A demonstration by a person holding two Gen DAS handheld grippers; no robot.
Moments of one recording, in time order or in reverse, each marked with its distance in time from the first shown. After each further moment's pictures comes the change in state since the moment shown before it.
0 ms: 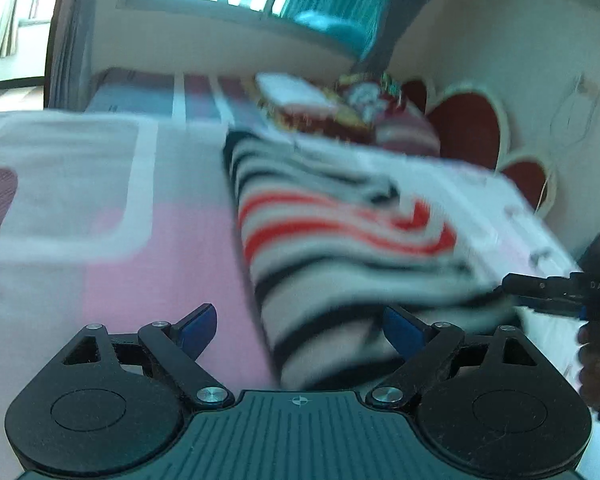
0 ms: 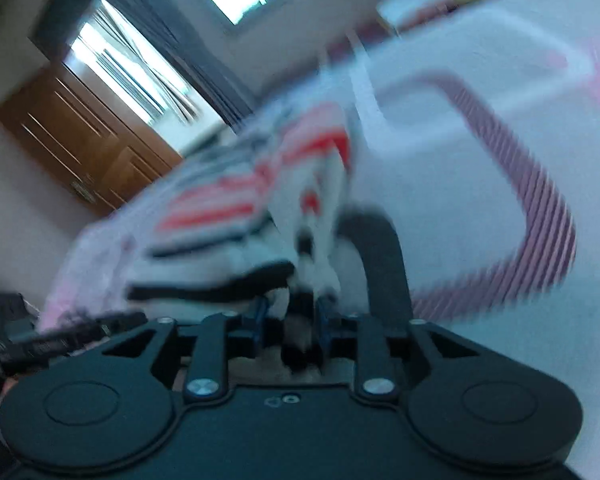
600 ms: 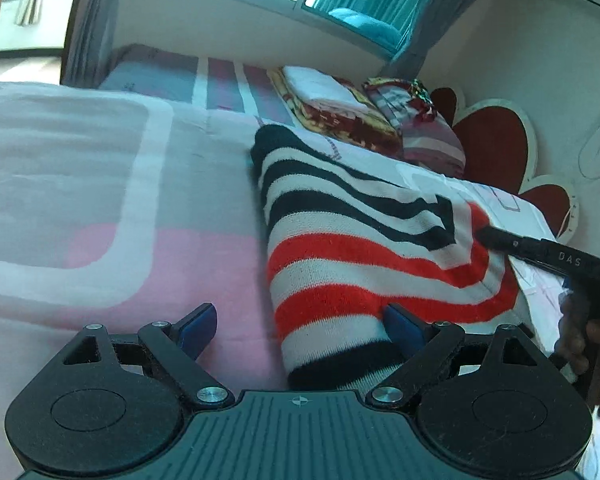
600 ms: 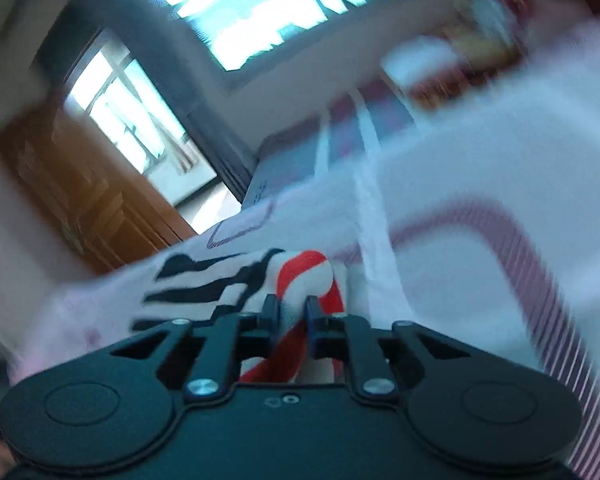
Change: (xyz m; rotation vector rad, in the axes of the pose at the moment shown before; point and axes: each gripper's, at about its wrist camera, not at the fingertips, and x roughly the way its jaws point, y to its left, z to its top) left arm 0.065 0.021 0.018 -0.083 0.030 0.047; right arm 0.092 0.013 0.077 -0.260 -0.118 -0.084
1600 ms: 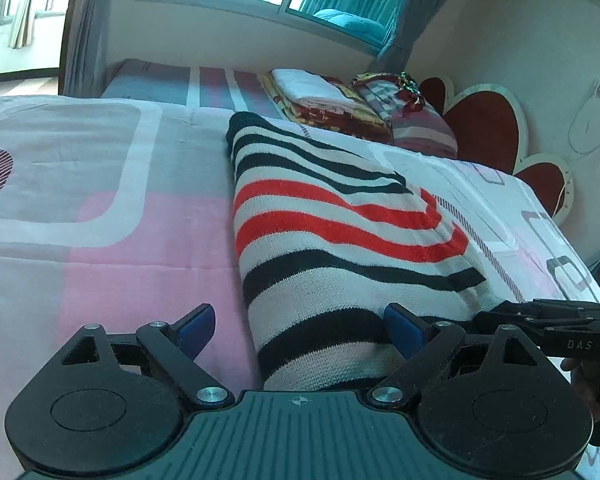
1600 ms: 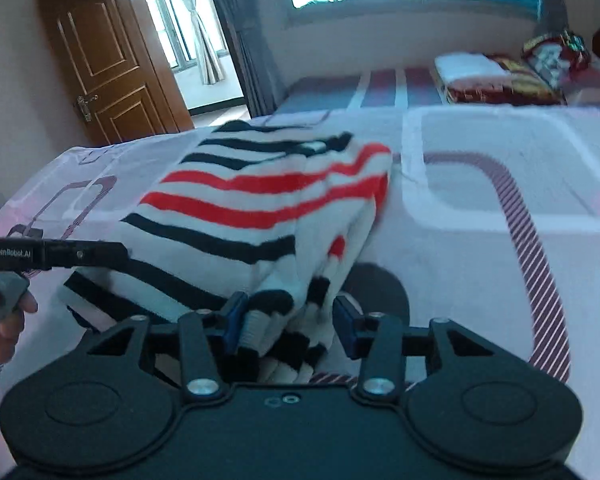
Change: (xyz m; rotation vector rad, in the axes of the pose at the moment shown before) left arm -0.047 -0.037 -0.038 0.060 -0.008 0.024; right arm -0.060 0.039 -0.062 -0.118 0.215 -0.032
